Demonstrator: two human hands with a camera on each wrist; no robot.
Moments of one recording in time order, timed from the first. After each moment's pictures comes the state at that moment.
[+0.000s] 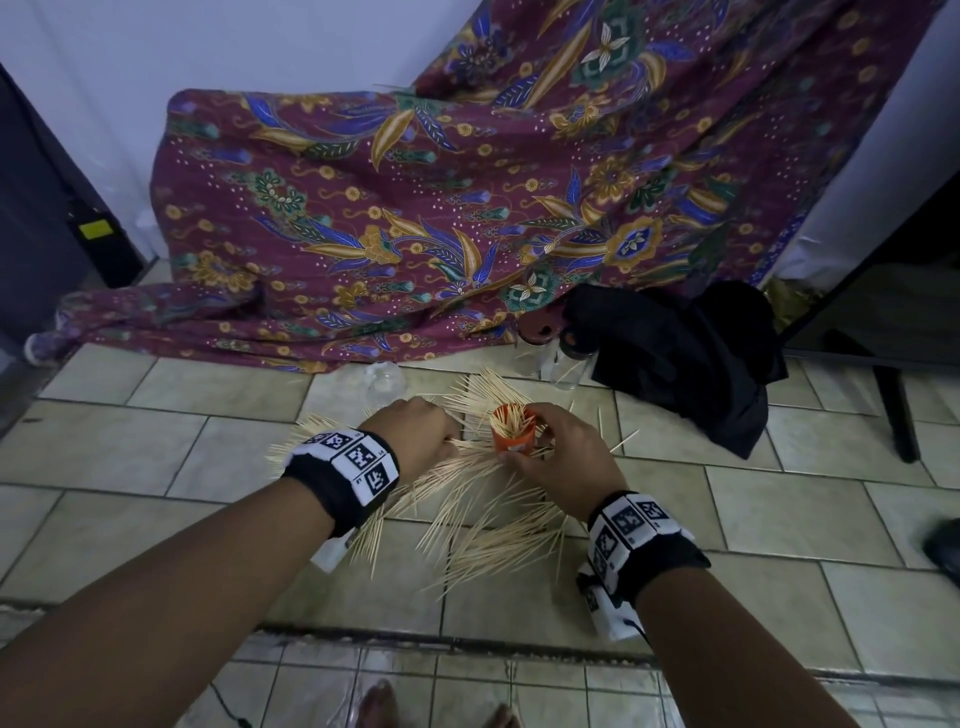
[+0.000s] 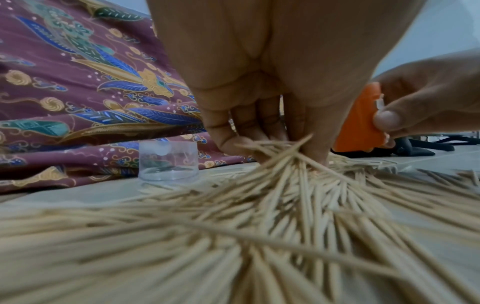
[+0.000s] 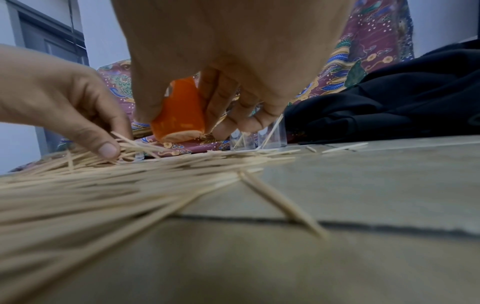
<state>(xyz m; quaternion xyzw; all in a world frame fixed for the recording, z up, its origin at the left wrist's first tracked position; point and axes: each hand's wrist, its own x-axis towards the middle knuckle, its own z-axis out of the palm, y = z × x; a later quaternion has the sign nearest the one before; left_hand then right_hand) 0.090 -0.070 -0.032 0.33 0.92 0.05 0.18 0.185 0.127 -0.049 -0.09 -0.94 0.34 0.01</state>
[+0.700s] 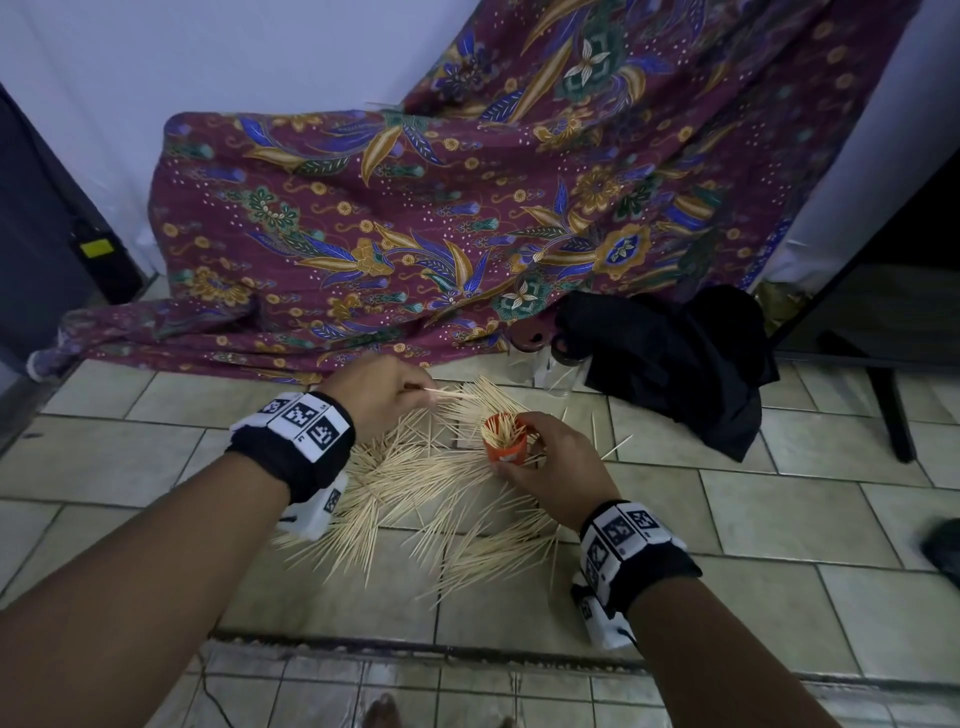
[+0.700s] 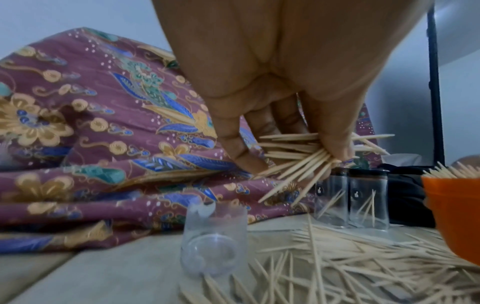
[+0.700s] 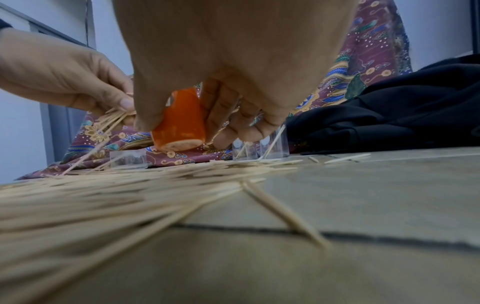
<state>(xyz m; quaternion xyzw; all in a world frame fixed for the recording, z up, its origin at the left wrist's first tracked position) 0.069 -0.091 0.022 0.30 0.92 0.21 0.14 0.189 0.126 -0.045 -0.08 -0.93 0.35 0.01</state>
